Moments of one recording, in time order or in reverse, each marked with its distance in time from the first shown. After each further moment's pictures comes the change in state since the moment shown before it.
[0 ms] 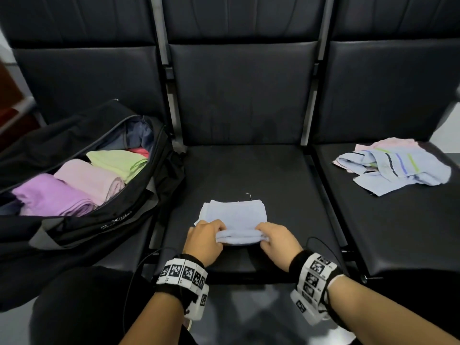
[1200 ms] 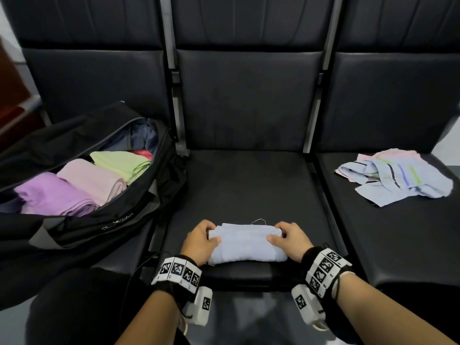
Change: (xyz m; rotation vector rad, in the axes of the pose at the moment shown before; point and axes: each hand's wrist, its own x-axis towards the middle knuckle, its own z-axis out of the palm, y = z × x) left_hand 0.008 -0.016 0.006 -0.480 0.038 -0.302; right_hand 0.024 0.044 -0.012 0.257 0.000 0.322
